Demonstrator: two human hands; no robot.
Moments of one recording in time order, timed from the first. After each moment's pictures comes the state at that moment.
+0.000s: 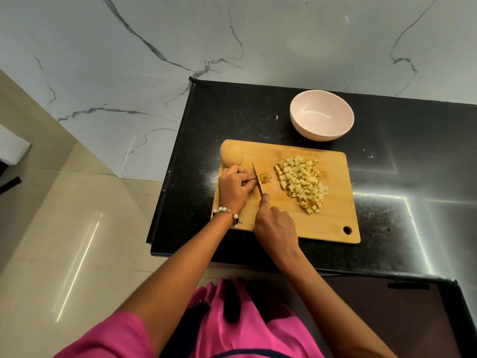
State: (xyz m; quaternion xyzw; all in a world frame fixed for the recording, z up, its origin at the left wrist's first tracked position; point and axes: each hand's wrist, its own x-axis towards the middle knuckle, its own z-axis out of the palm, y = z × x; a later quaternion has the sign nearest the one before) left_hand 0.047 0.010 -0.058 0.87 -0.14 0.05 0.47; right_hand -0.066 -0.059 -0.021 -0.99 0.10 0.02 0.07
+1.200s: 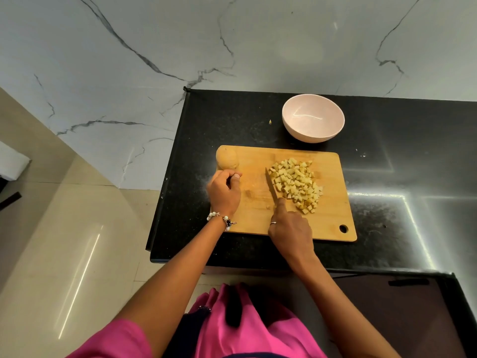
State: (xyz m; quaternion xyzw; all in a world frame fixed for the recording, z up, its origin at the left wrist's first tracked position) left_hand 0.045 0.016 -0.056 0.85 -0.06 0.10 0.51; right_hand -0.080 -0.091 -0.019 -0.97 0.20 0.03 0.14
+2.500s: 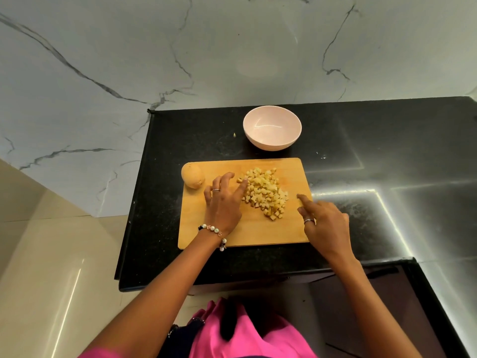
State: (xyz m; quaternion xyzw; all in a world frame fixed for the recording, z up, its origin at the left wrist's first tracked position) left_hand 0.021 -0.035 -0.037 0.93 -0.31 0.09 0.15; right_hand -0.127 -0.210 -0.009 -0.95 0.23 -0.14 0.17
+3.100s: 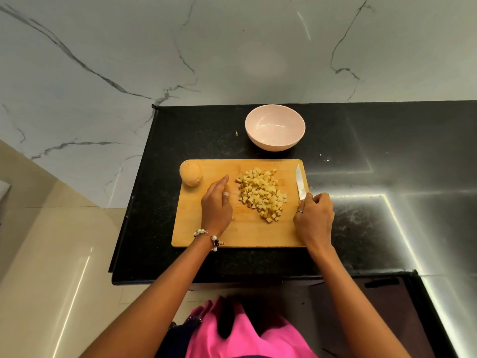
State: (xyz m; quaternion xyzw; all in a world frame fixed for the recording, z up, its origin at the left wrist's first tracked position) left_hand 0.015 -0.037 -0.039 0.87 -0.15 0.02 0.47; right_hand -0.088 -0.225 -0.047 -0.92 0.33 -0.12 0.16
